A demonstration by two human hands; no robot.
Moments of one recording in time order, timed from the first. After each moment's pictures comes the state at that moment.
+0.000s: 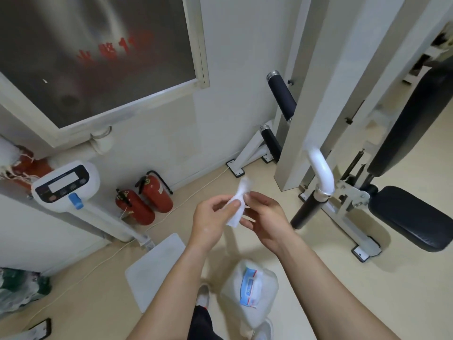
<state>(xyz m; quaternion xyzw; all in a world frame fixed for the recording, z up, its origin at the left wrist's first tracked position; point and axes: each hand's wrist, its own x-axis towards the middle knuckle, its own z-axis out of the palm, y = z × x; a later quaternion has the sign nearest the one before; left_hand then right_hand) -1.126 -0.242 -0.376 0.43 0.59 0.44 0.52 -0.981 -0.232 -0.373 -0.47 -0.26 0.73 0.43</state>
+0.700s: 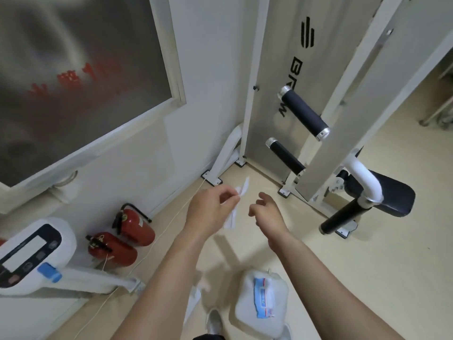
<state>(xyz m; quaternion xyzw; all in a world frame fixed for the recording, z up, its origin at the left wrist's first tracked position) -1.222 -0.114 -0.367 0.72 0.52 0.25 0.38 -1.071 -0.165 -0.383 -0.72 -0.25 0.51 0.39</state>
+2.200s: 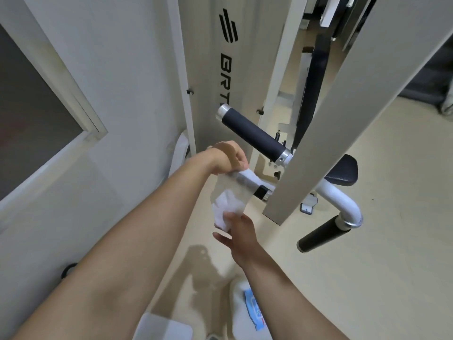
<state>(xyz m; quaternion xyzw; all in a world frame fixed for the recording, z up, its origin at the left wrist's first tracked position) -1.025 0.077 -0.330 0.88 0.30 -0.10 0.35 -1.045 -0.096 -0.430 -0.59 0.00 0.52 0.62</state>
